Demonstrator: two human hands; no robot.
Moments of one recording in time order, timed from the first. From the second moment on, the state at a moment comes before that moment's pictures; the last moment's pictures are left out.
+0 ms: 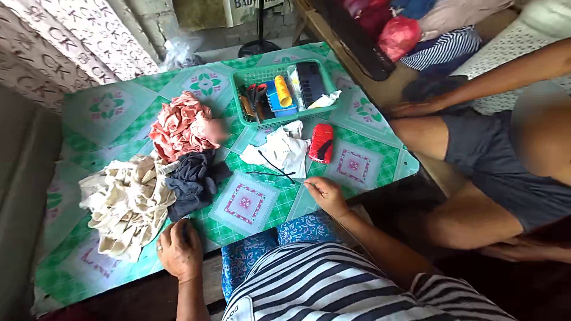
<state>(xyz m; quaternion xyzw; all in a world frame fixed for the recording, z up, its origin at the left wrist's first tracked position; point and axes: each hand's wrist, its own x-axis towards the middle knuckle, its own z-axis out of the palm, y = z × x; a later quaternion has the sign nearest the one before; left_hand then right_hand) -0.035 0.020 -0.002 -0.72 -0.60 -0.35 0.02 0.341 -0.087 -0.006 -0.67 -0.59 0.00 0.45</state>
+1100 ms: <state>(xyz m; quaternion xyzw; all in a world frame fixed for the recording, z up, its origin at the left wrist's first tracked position) -0.040 0.014 0.005 -0.71 -0.62 -0.32 -0.04 0.344 -0.089 -0.017 -0.62 -0.60 0.01 0.51</state>
